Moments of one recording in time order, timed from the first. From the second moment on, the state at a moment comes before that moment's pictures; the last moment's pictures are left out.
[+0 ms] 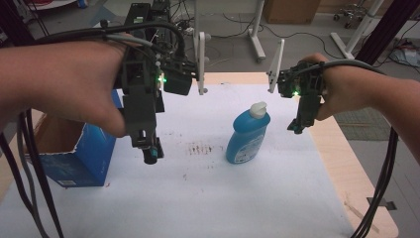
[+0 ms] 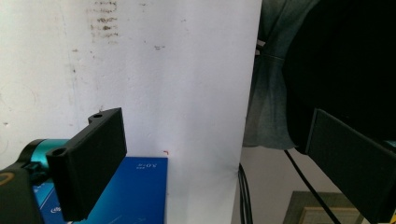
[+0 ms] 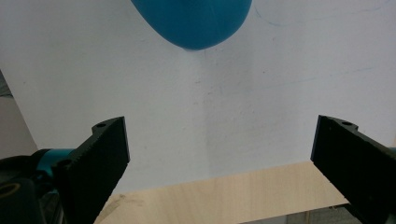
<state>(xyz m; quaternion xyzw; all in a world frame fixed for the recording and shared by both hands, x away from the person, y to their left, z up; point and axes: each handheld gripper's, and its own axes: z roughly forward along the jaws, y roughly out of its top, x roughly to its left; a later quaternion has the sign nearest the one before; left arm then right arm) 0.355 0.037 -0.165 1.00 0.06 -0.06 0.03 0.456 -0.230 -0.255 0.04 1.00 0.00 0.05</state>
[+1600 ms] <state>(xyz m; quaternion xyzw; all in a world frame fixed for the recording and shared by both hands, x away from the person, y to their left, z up) 0.380 0.009 -0.199 0.98 0.12 -0.03 0.13 0.440 -0.249 -0.245 0.06 1.00 0.01 0.06</state>
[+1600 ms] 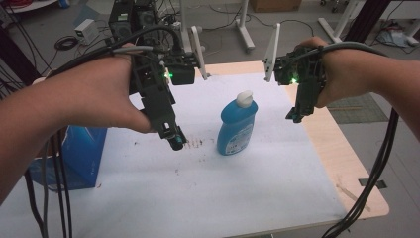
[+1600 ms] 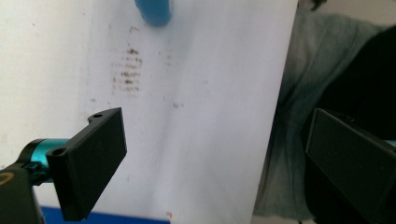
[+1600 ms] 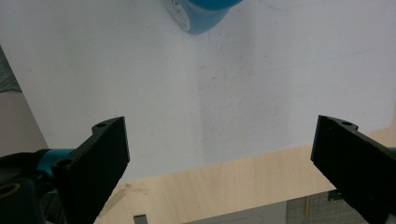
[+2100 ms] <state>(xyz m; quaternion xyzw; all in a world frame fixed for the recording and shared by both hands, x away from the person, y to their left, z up) 0.399 -0.019 -0.226 0.97 0.15 -0.02 0.18 0.440 -0.260 -0.244 0.06 1.00 0.01 0.06</state>
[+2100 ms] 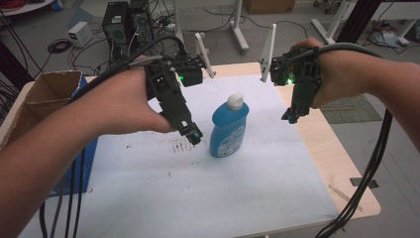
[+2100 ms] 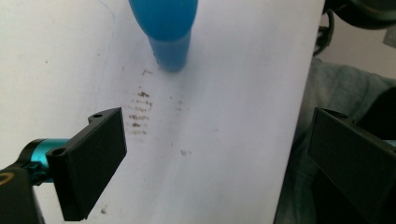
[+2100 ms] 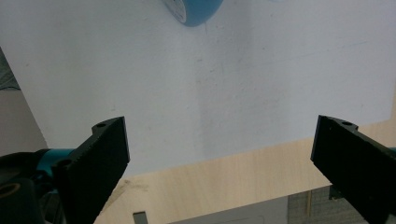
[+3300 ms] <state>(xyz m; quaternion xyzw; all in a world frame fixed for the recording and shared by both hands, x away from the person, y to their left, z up) 0.435 -0.075 -0.294 0.94 0.19 0.00 0.30 0.446 -0.261 -0.249 0.07 1.00 0.01 0.06</state>
